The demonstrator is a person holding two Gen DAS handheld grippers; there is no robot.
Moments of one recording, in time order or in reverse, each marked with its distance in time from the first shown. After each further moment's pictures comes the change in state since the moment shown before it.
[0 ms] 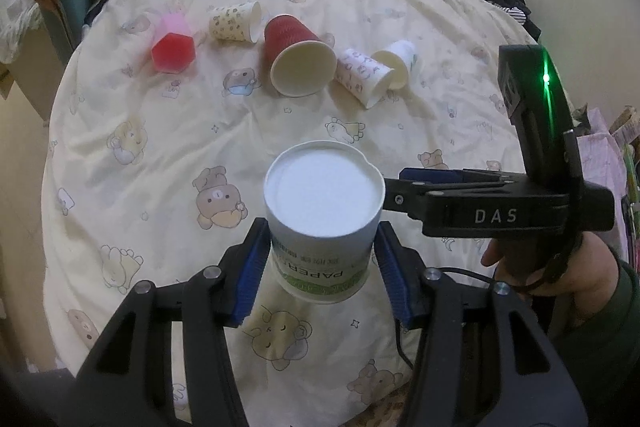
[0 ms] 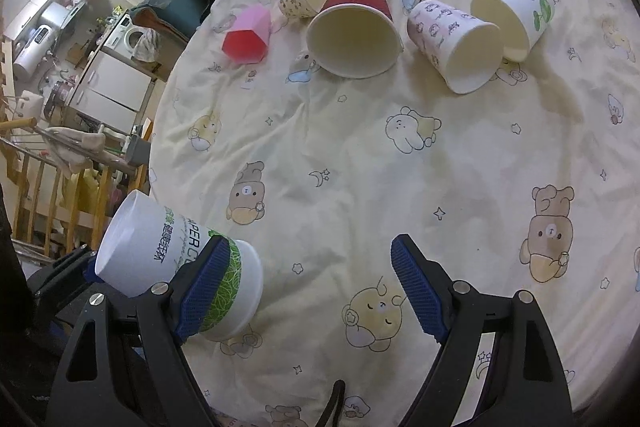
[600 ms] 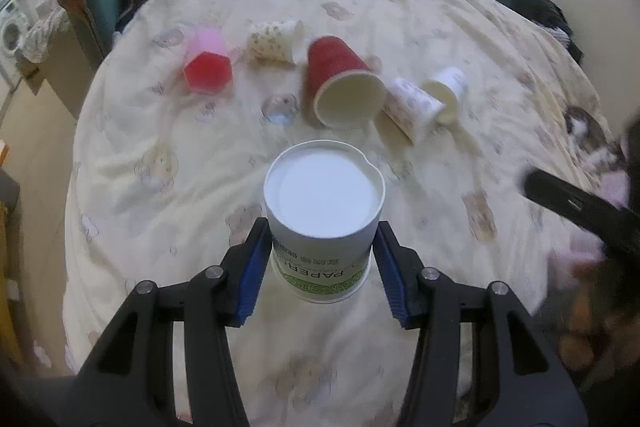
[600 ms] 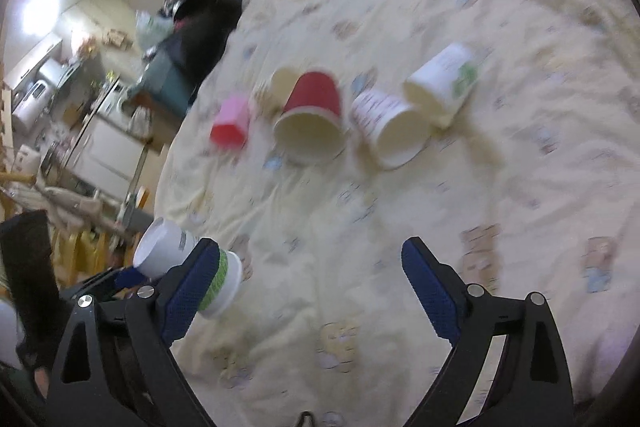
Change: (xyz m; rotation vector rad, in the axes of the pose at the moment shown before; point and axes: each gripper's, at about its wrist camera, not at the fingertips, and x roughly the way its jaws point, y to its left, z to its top) left arm 0.024 0.016 0.040 -0.080 -0.039 0.150; right arm -0.076 -0.026 -0.001 0.080 -0.277 -0.046
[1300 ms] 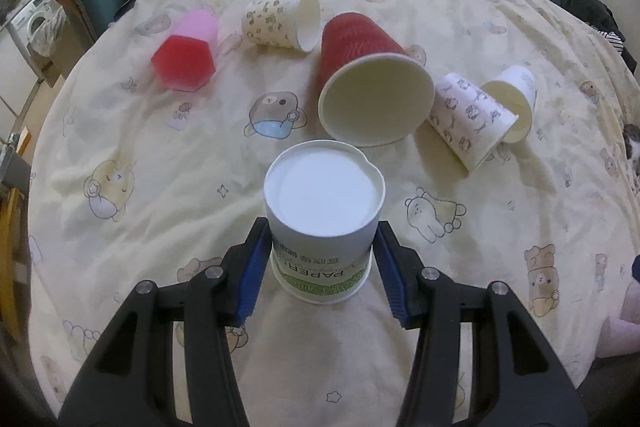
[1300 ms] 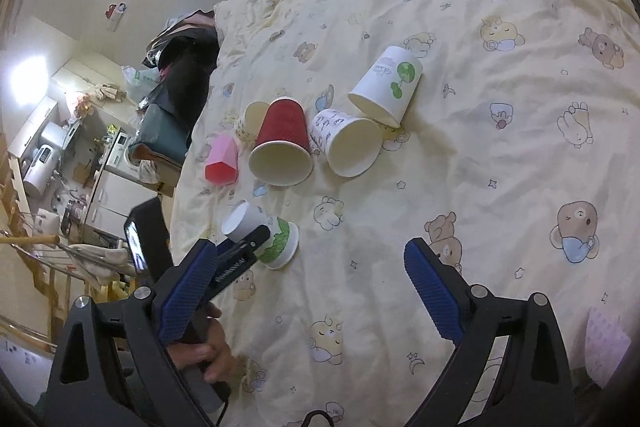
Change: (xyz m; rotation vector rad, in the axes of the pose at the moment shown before) left arm 0.100 -0.022 0.016 -0.043 -0.014 0.141; right arm -0.026 -0.054 0.003 0.203 -0.034 0.072
